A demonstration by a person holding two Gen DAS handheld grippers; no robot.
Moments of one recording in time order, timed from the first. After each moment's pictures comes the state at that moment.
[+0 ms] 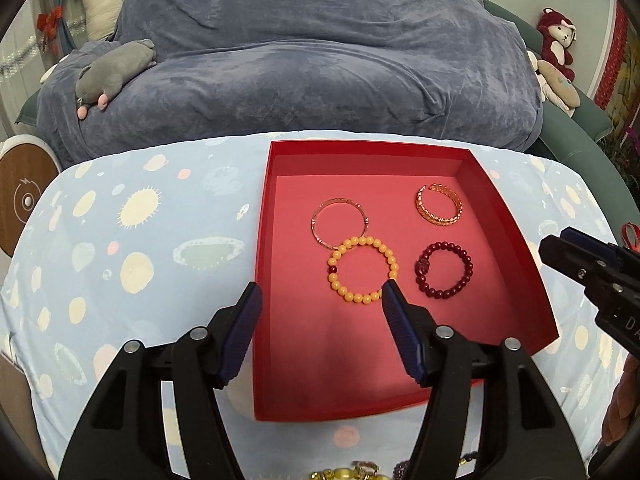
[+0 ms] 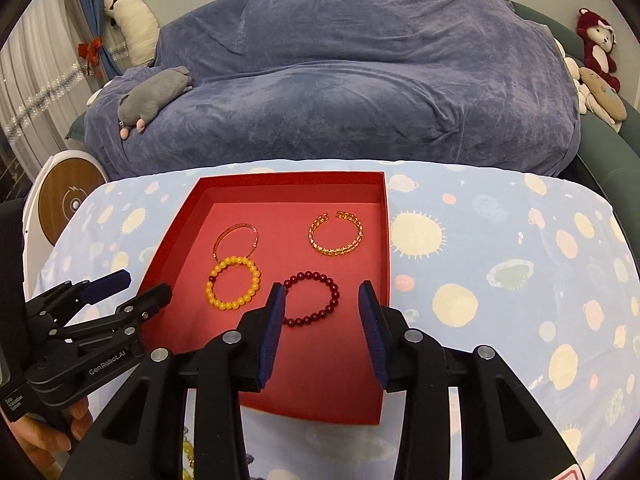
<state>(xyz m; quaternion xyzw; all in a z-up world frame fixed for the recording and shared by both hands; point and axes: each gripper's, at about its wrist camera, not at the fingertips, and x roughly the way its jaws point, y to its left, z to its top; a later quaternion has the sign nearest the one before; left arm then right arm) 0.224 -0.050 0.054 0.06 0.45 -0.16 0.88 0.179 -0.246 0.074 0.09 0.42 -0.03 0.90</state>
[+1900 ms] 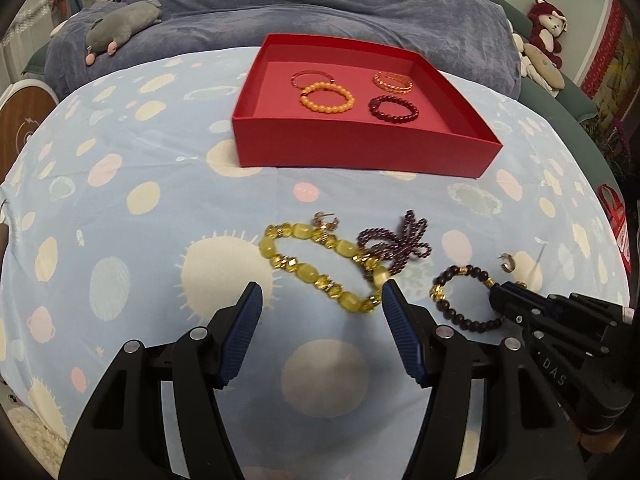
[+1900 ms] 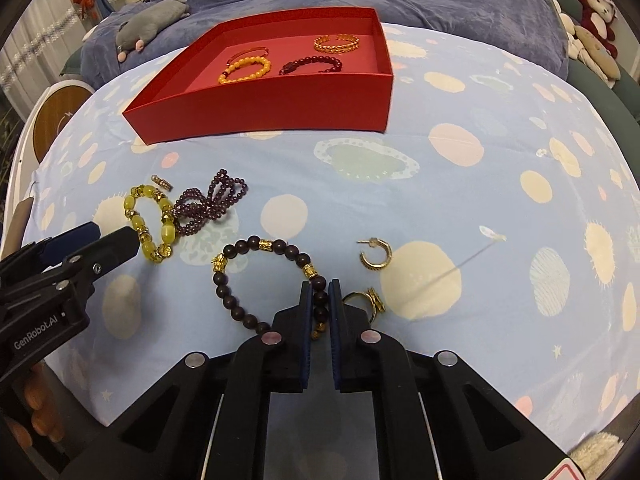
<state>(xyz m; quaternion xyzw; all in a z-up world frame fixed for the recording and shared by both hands) 0.064 -0.024 0.006 0.04 0.48 -0.18 0.86 0.027 -0.202 -0.018 0.08 0.53 -0.05 0.85</state>
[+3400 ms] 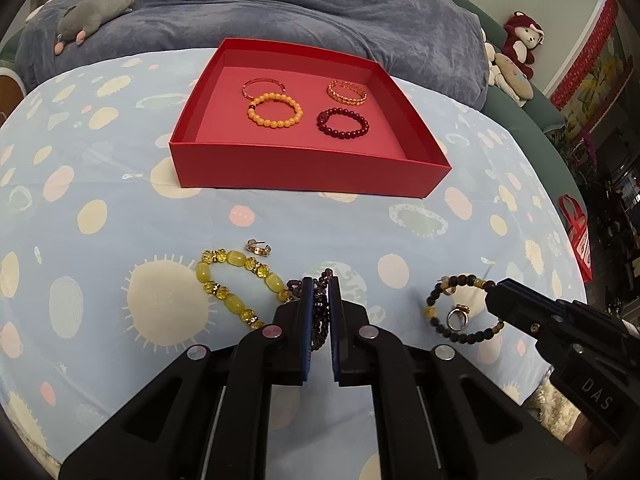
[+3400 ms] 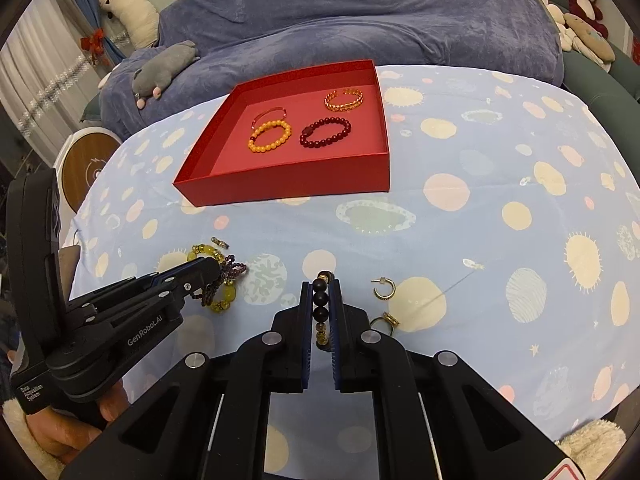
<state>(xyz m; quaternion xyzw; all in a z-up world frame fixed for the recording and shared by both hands) 0.075 -0.039 0.023 -0.02 0.50 -0.24 0.84 0.015 -0.209 0.048 0.14 0.47 -0.02 0.87</state>
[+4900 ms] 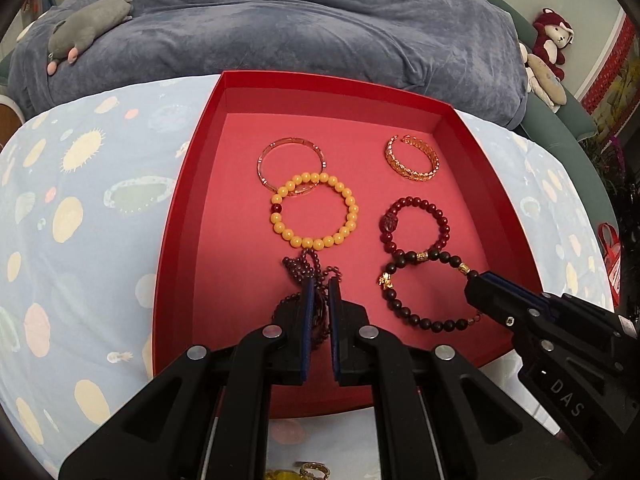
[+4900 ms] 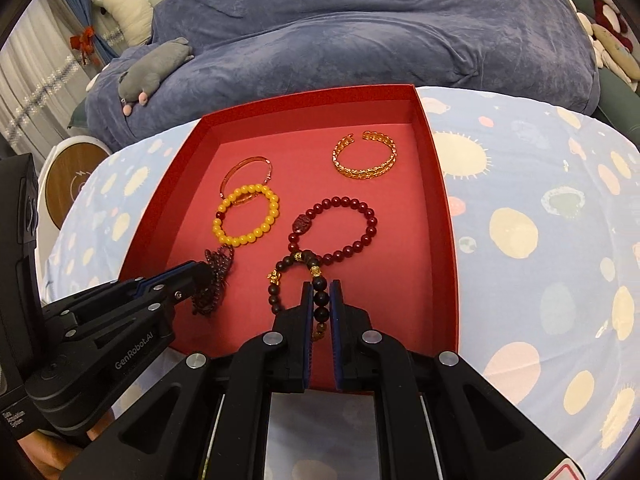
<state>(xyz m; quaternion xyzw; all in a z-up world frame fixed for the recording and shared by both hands) 0.223 -0.073 0.004 0.01 0.51 -0.20 0.84 0.187 -0.226 0.013 0.12 0.48 -0.01 0.87</state>
